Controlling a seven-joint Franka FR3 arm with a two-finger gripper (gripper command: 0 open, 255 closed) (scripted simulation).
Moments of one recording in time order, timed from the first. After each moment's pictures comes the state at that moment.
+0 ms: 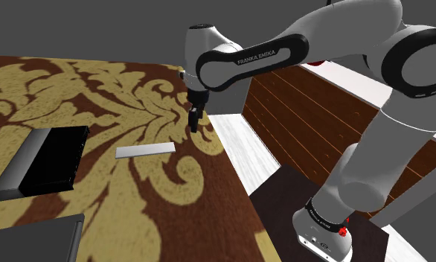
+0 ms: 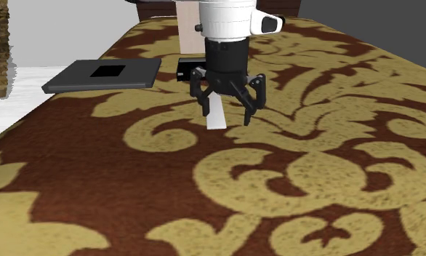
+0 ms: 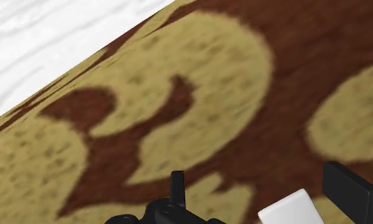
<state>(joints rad) 0.19 0.04 0.21 -2.02 -0.08 2.03 -0.20</state>
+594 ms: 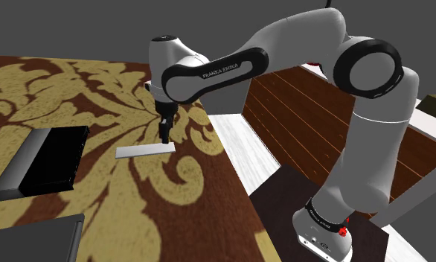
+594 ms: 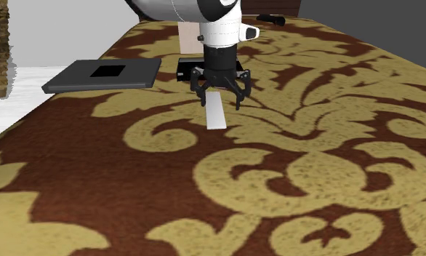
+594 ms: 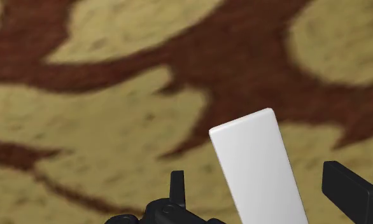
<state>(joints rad) 0.26 0.32 0.27 -1.76 -0.13 2.06 -0.24</state>
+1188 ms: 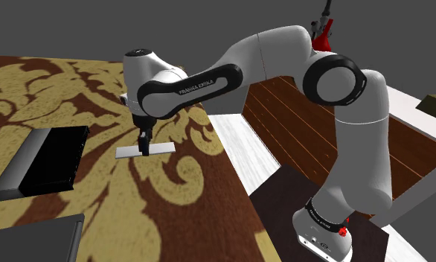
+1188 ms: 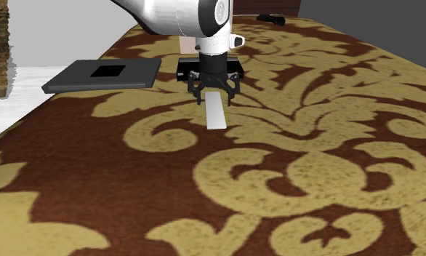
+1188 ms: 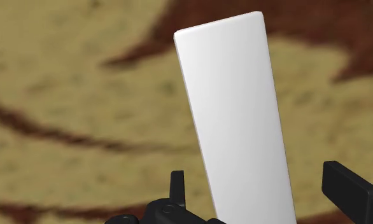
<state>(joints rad) 0.34 0.53 0.29 -1.56 -0.19 2.07 -0.27</state>
